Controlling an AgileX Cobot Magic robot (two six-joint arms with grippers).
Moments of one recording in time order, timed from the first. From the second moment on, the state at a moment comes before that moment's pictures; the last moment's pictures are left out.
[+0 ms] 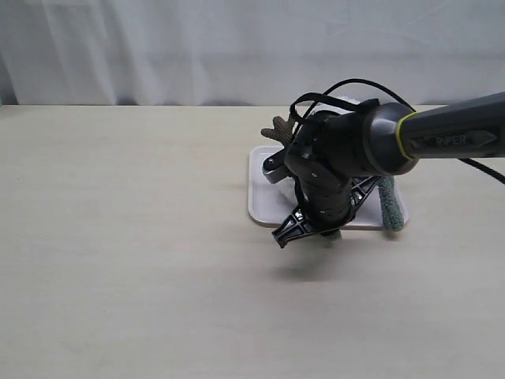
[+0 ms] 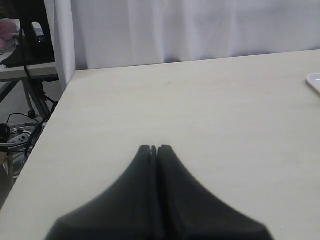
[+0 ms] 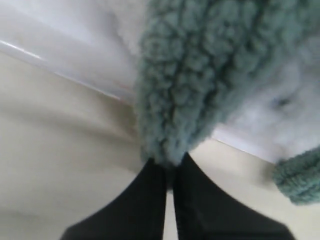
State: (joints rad) left arm -0.03 0.00 0.00 -0.01 0.33 0.10; right arm 0.59 2.04 -1.29 -0.55 0.85 0.52
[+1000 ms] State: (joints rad) left arm -0.03 0.00 0.00 -0.01 0.33 0.10; right arm 0.59 2.01 -1.27 -0.60 1.11 0.36
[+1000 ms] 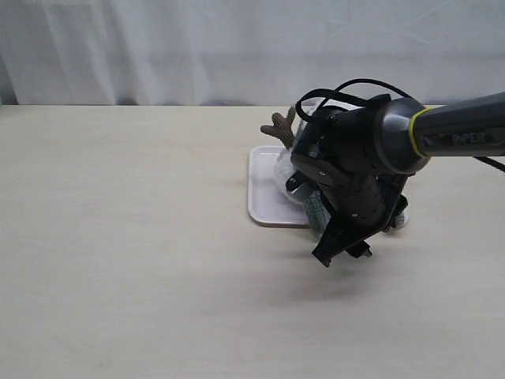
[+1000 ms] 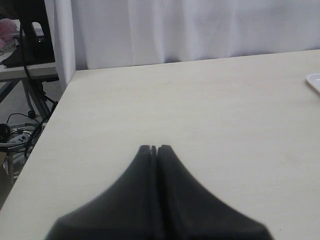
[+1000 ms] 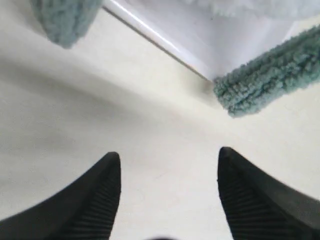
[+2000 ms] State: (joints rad) left arm -0.03 0.00 0.00 -0.01 0.33 0.10; right arm 0.24 1.76 -0.97 -0.29 0.37 0.25
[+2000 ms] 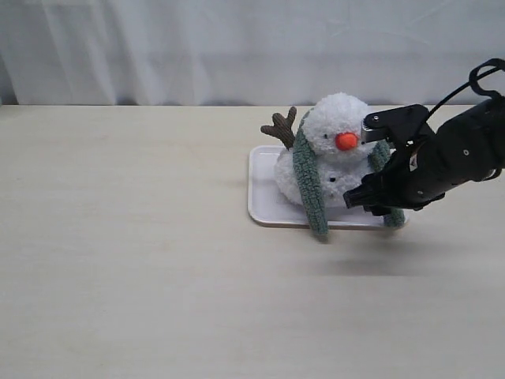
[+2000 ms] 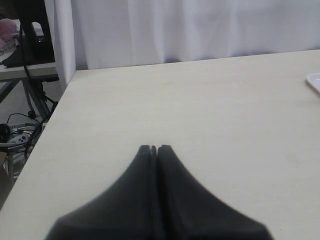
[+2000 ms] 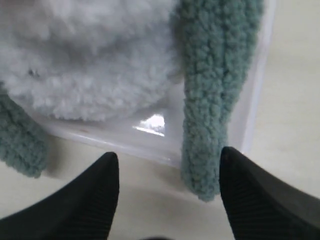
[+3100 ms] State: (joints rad) left arm -0.03 0.00 0.00 -0.01 0.33 0.10; right arm 0.17 1.86 -0.97 -0.29 0.32 0.26
